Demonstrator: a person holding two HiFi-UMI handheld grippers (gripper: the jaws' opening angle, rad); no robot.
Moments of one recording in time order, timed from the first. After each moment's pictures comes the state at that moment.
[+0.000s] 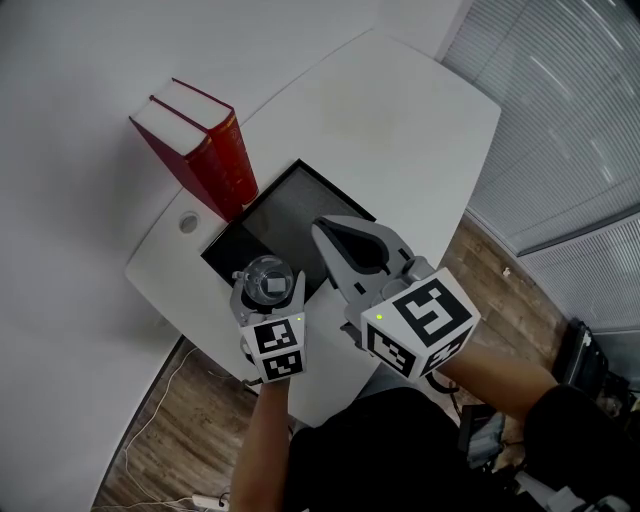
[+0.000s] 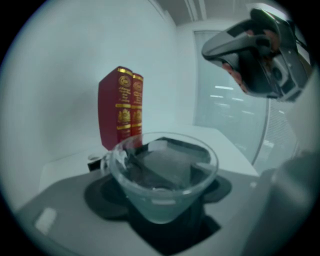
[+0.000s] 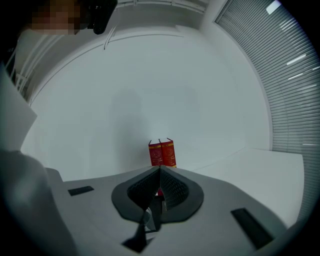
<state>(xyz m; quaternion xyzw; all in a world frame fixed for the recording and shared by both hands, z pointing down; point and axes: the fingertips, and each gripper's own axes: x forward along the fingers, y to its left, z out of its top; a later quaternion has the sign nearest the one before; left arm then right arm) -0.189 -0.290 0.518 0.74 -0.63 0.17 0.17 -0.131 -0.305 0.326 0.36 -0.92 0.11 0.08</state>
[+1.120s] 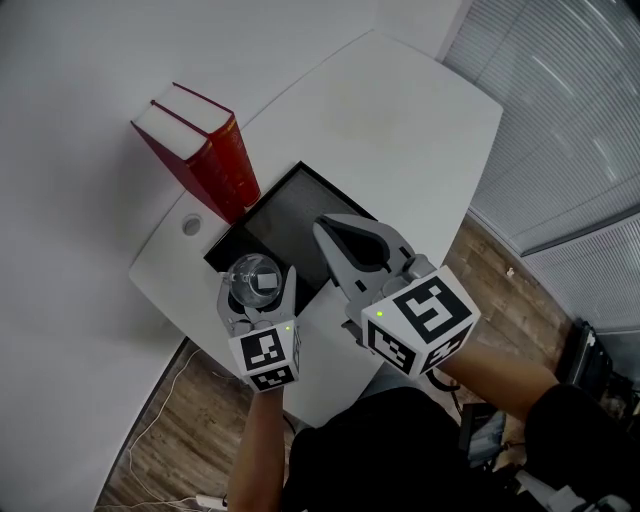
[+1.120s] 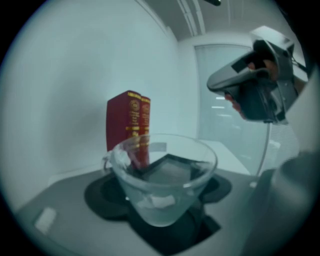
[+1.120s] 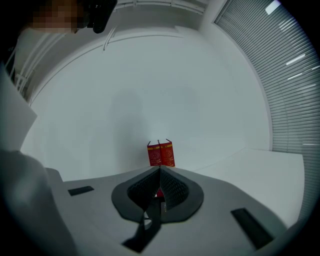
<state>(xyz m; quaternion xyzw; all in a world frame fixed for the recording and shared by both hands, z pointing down) -0.209 -0.291 0.472 0.74 -0.66 0.11 0.12 -0.127 -0.309 0.324 0.36 -0.92 0.11 0.08</state>
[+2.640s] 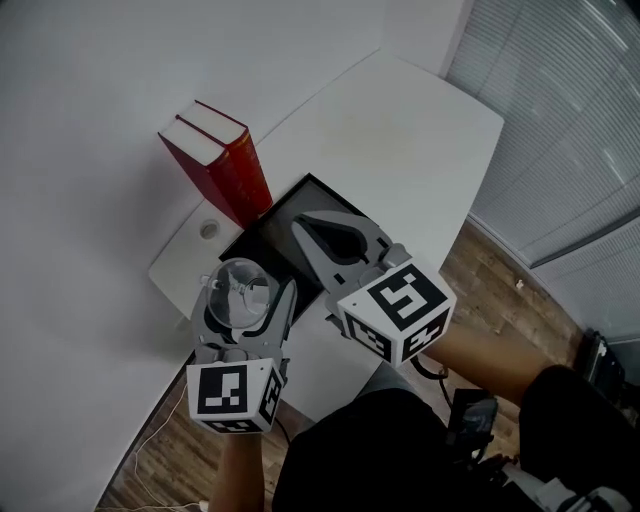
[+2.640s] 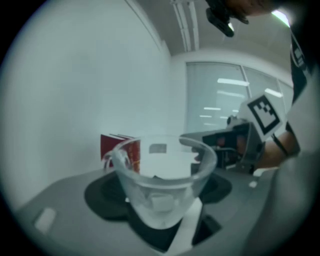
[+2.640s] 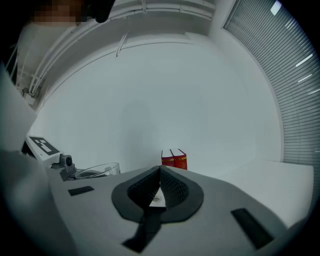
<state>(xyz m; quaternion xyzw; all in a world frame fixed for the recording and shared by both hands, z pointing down) -0.203 -0.232 0.324 0.79 -0.61 0.08 0.09 -0.151 -0.284 0.282 0.32 -0.94 0.07 0.05</state>
